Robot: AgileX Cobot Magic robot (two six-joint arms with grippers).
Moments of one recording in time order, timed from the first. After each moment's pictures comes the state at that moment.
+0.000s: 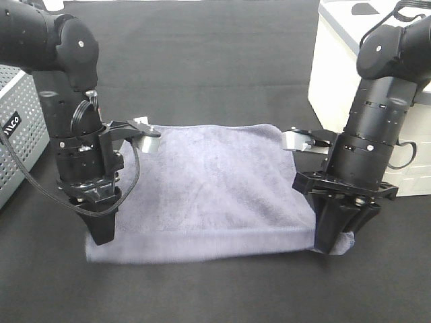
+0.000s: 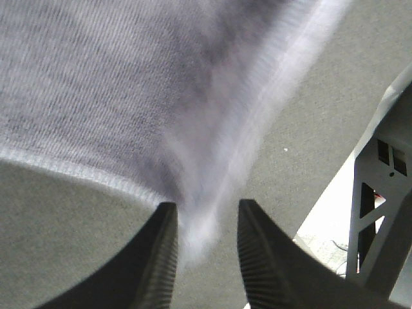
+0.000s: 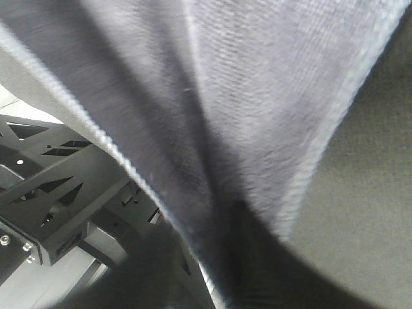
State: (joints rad) left arm -0.45 2.02 -1.31 -0.20 1.21 0.62; right arm 0.26 1.98 -1.14 0.35 1.20 -0.34
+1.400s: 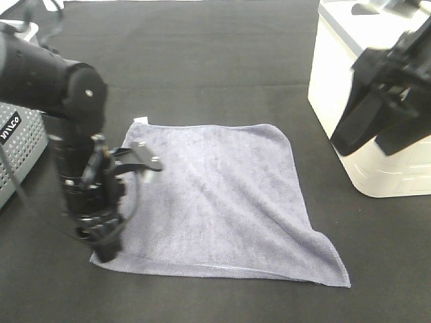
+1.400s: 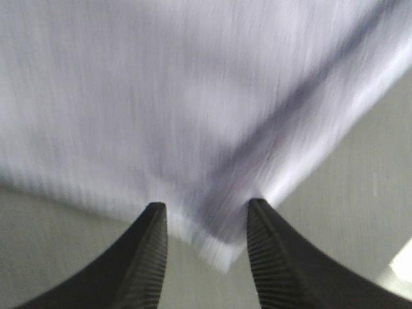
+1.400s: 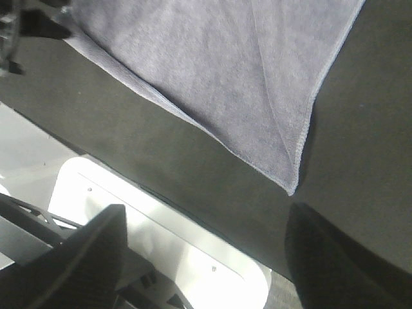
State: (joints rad) left arm -0.54 2.01 -1.15 -0.06 0.88 0.55; right arm 0.26 1.37 -1.14 0.35 1.21 -0.19
